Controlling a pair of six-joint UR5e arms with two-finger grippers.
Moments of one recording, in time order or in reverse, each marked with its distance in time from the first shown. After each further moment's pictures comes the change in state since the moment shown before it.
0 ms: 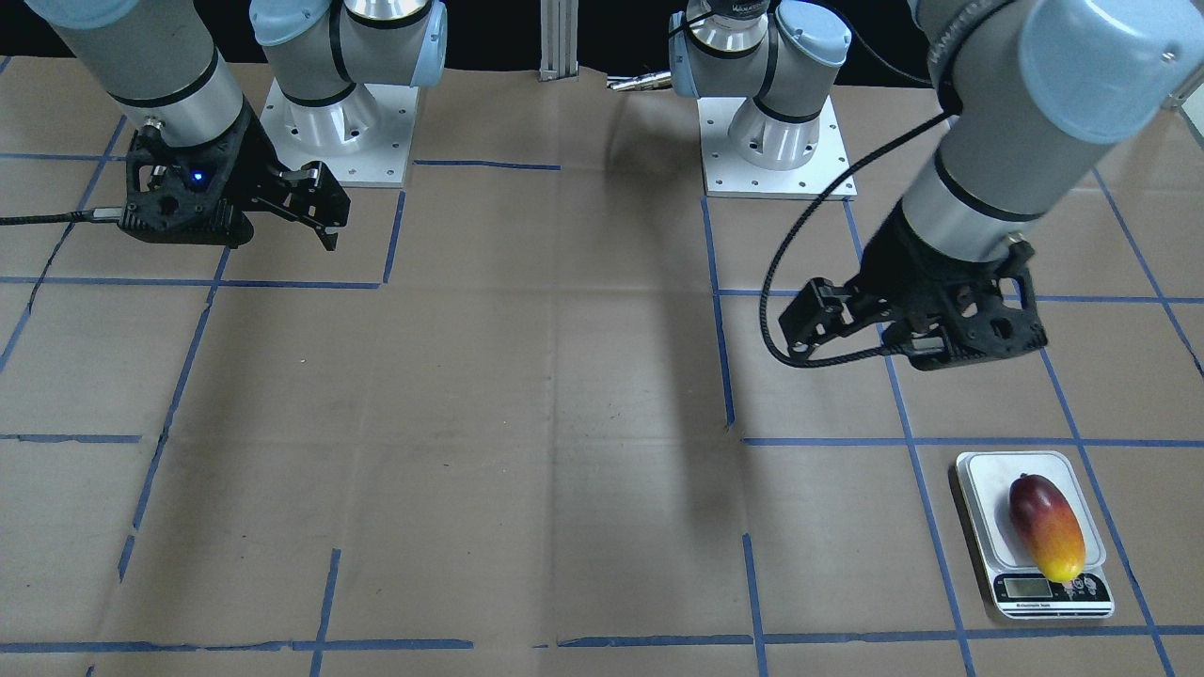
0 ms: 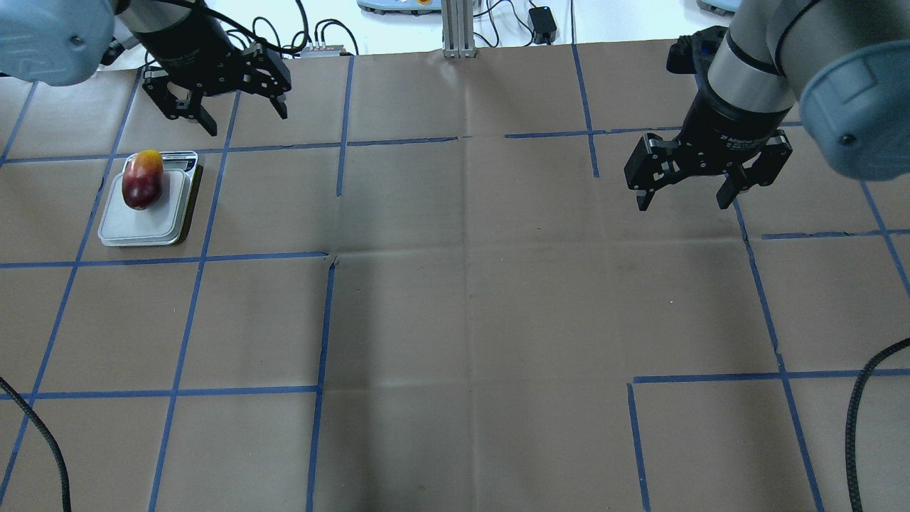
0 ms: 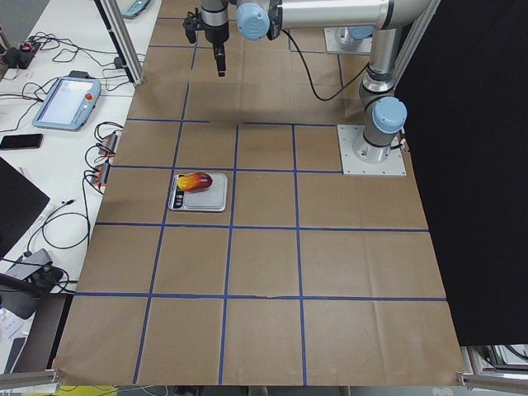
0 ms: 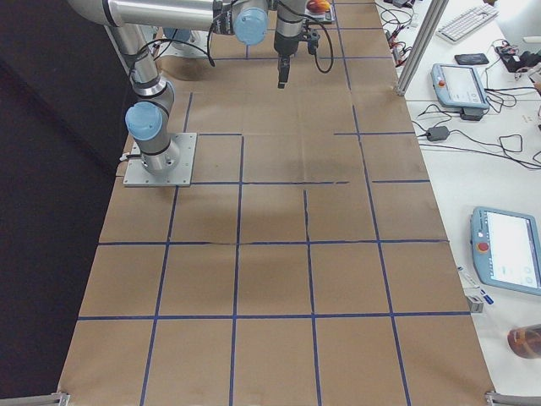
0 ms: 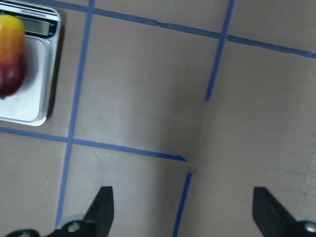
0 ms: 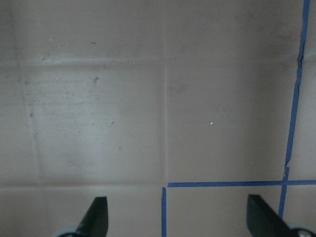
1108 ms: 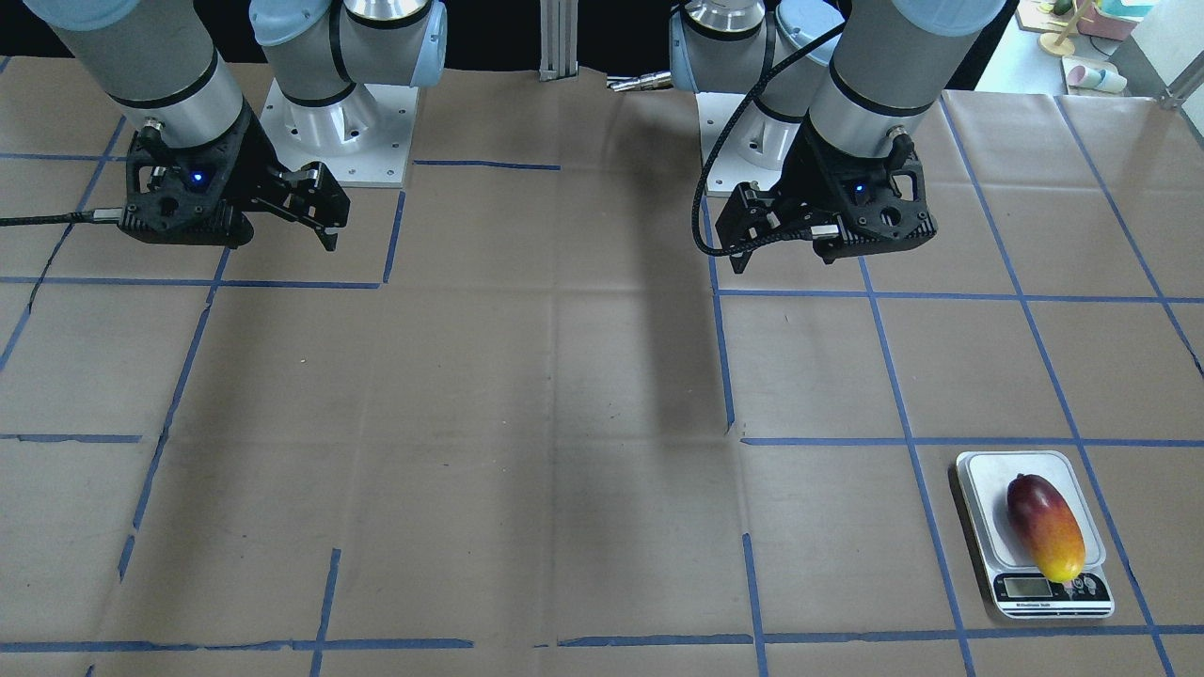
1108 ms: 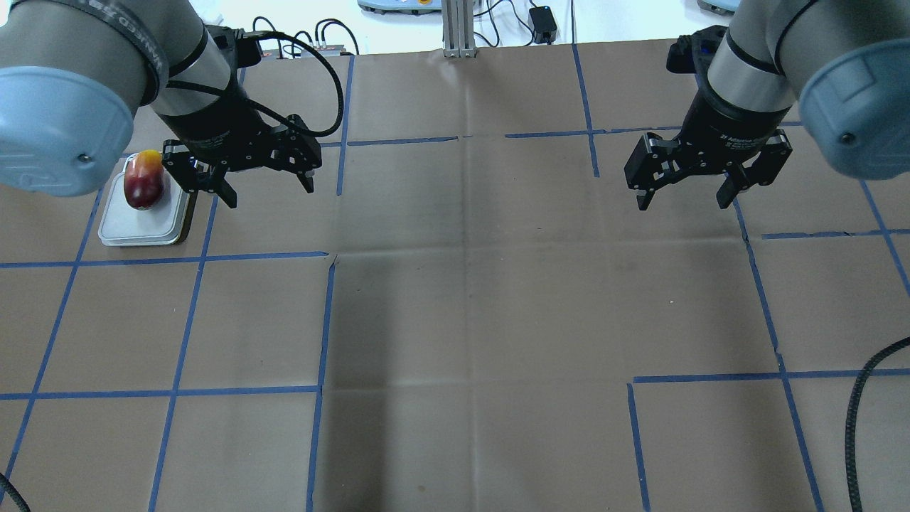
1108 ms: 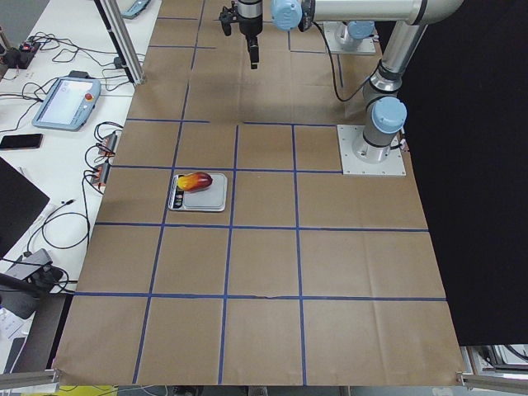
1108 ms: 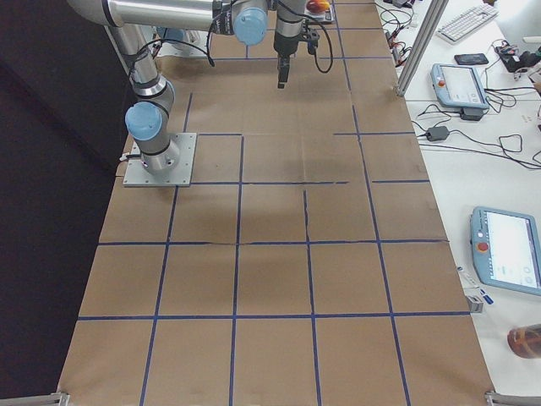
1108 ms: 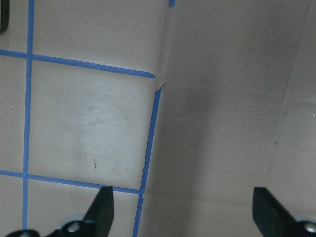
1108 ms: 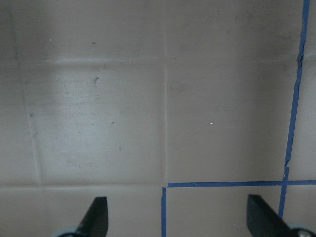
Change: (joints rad) left arm -0.051 0.175 -0.211 0.004 0.034 -0.023; right arm 0.000 0.000 0.000 0.000 0.000 0.000
